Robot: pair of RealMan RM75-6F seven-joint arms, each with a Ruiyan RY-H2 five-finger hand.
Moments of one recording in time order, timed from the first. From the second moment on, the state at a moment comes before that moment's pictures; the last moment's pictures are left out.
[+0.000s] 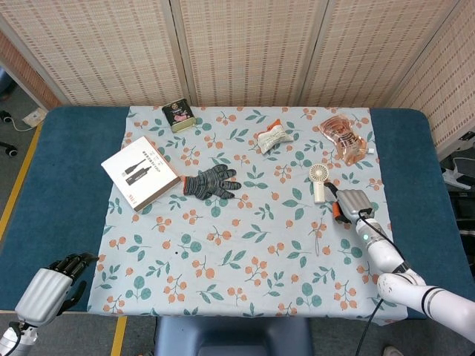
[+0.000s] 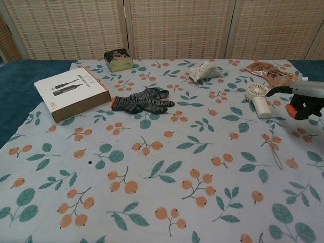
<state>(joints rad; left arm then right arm) -0.12 -1.16 0.11 -1.49 1.80 1.53 0.06 0.67 -1.43 0.15 -1.20 -0.97 0.66 -0.14</state>
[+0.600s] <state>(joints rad) -0.12 -1.16 0.11 -1.49 1.80 1.53 0.06 0.68 -1.46 0.14 -1.14 -1.01 0.65 -0.08</state>
